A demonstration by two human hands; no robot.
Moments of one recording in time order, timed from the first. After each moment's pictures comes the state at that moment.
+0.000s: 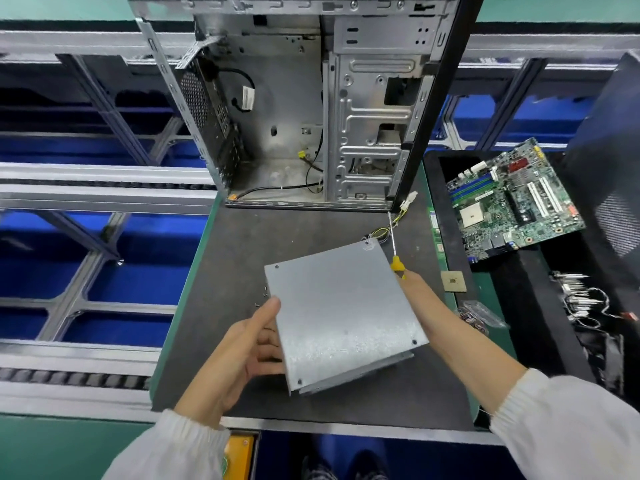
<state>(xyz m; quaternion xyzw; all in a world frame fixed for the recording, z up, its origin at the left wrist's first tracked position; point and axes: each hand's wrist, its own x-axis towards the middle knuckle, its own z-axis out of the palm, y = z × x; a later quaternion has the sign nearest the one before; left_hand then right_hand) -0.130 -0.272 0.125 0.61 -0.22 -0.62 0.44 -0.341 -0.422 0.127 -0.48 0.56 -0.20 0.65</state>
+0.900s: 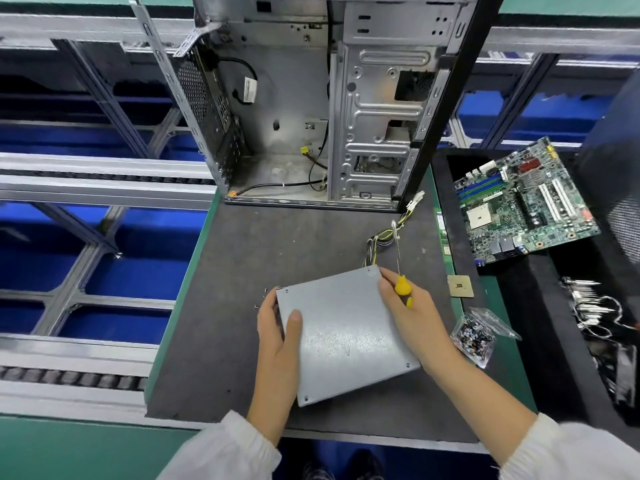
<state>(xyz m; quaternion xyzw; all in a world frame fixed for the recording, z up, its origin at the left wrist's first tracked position) -0.189 -0.285 0.109 0.68 -0.26 -0.42 0.55 -0.342 -0.402 0.113 -0.62 0.53 -0.26 0.52</state>
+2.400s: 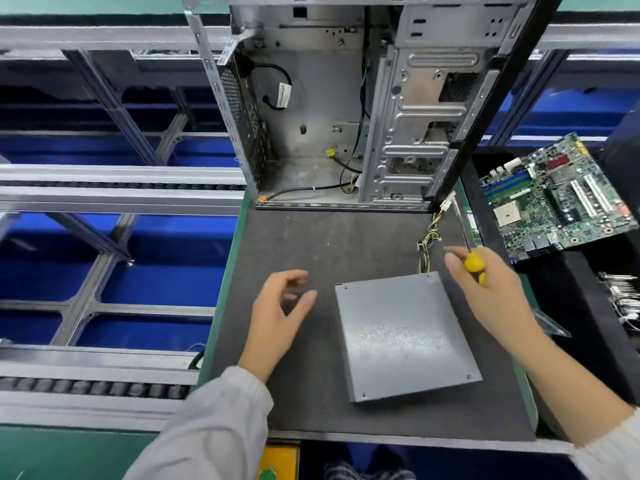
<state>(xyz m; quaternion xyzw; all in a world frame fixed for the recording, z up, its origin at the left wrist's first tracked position) -0.078 -0.308 0.084 0.69 -0.45 -0.32 0.47 -0.344 -0.421 0.141 -0.69 0.58 -0.30 0.32</state>
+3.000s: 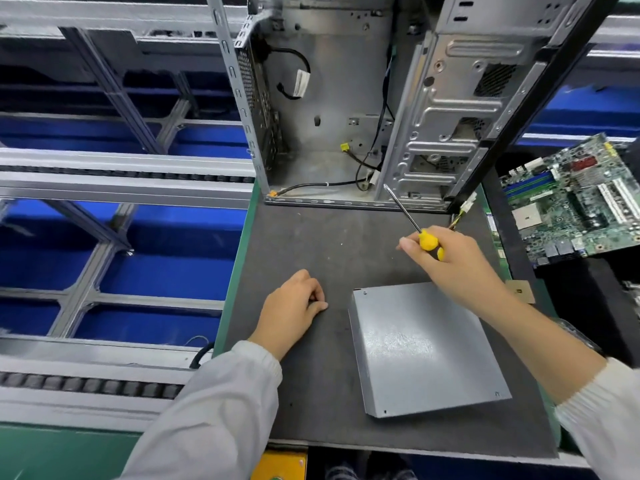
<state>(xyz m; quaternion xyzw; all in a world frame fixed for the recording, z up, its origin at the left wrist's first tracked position) -0.055 -0.344 0.063 0.74 -0.60 -0.23 0.17 -0.274 -0.447 0.156 -0.78 0.51 -0.18 0.31</state>
